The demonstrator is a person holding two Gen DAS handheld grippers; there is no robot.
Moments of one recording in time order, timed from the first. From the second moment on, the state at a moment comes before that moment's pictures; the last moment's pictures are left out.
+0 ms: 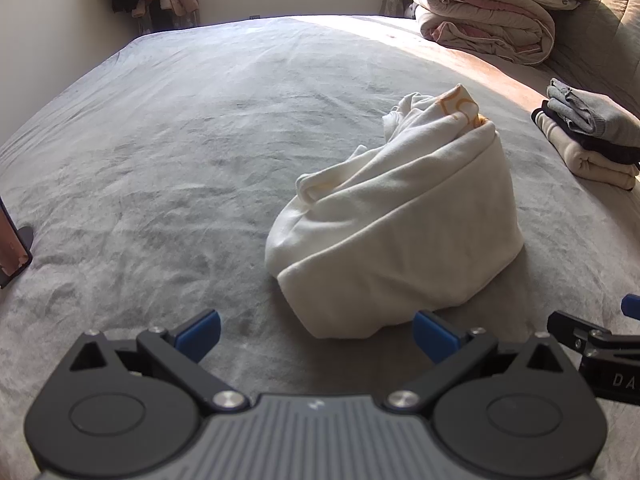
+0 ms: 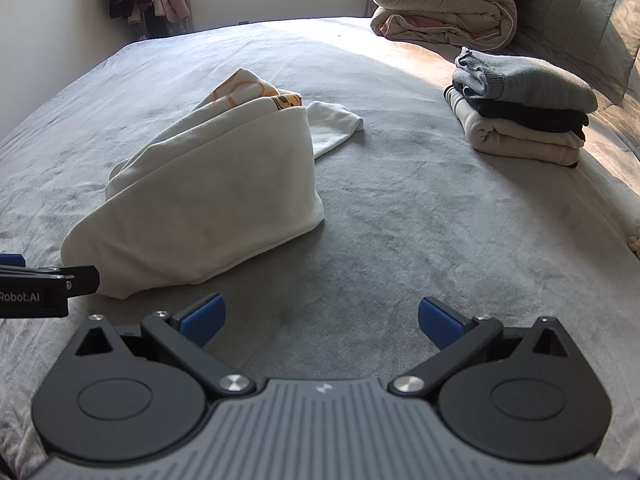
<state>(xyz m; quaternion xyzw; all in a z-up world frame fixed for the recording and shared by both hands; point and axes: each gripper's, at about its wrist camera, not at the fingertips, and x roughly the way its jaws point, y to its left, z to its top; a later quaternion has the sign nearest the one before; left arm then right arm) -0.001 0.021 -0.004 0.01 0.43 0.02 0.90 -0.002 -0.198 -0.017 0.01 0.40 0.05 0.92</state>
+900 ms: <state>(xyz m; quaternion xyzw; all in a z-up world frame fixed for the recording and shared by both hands) 0.000 0.022 -0.005 0.01 0.43 0.02 0.90 -0.001 -0.195 -0.019 0.00 0.40 0.05 0.91</state>
